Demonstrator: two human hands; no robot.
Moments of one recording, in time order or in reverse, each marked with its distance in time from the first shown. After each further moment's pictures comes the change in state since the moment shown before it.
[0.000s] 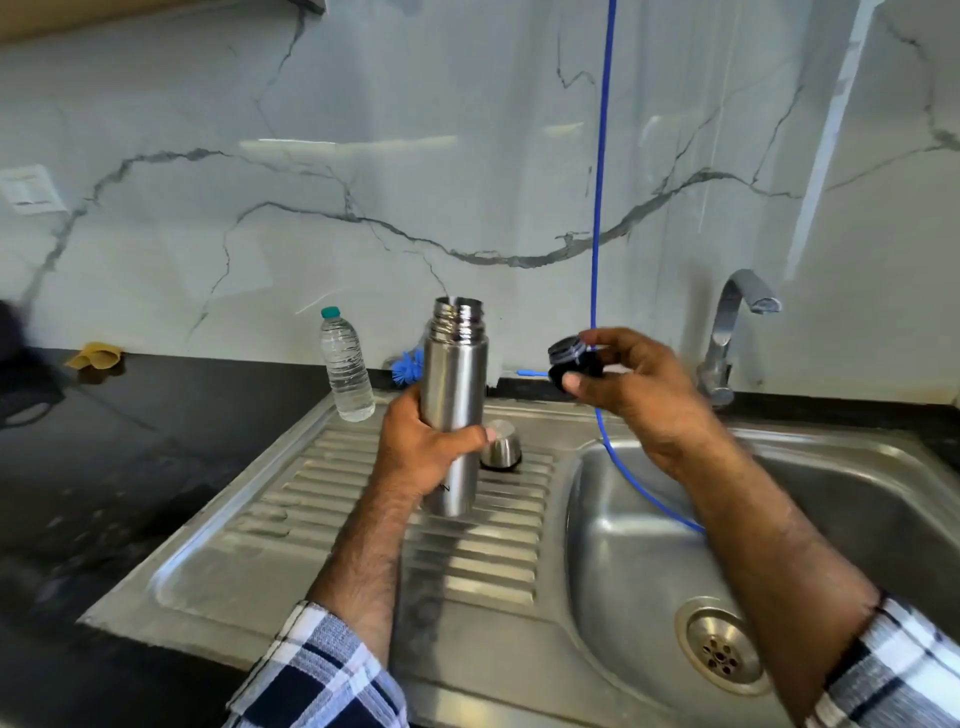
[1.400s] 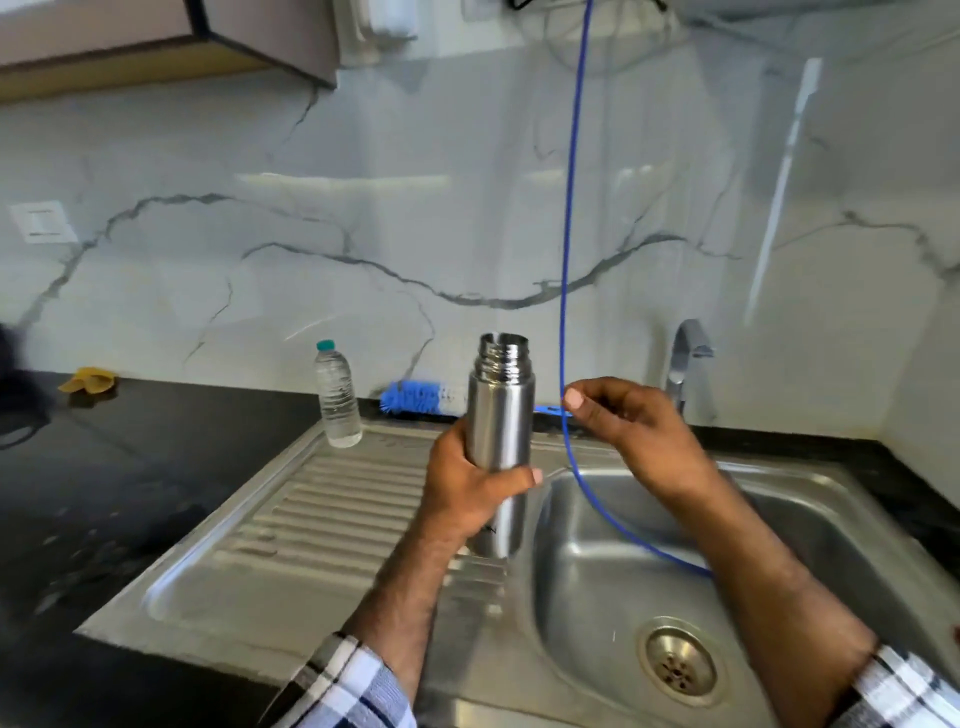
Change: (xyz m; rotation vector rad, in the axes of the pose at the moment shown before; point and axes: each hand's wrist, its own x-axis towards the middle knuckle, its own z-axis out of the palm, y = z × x) left_hand -0.043 0.038 0.048 -0.198 -0.009 0.067; right_hand -0.045 -0.036 -0.028 -0.177 -0.085 -0.182
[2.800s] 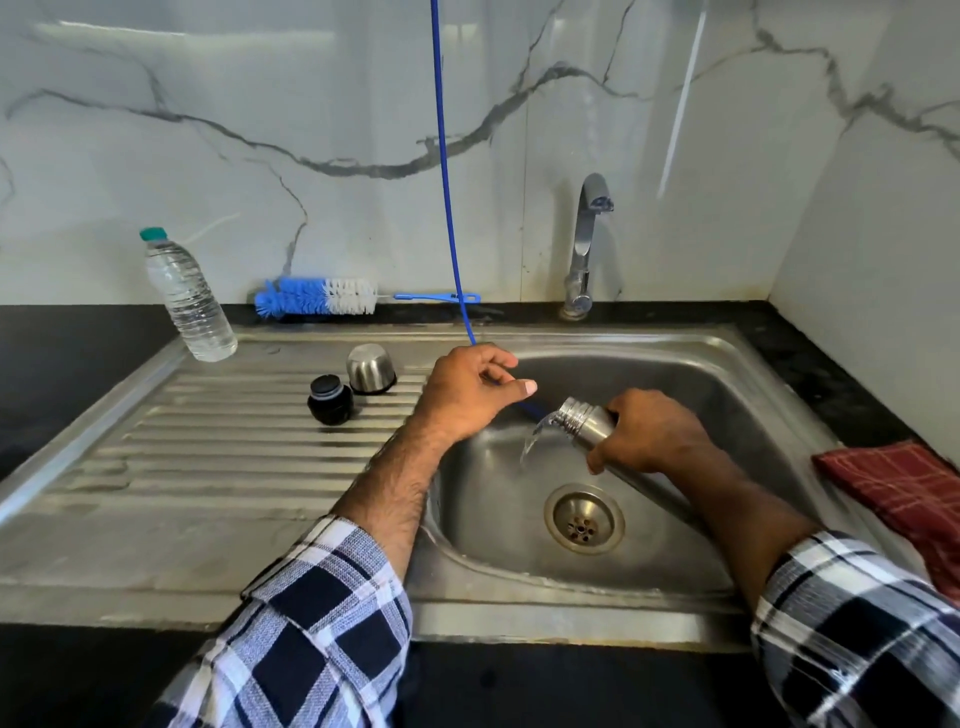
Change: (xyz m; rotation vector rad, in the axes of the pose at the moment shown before) left_hand 0.011 -0.064 0.124 0.325 -0.391 -0.042; right_hand -0.070 0.131 -0.106 -1.132 -0.213 0.679
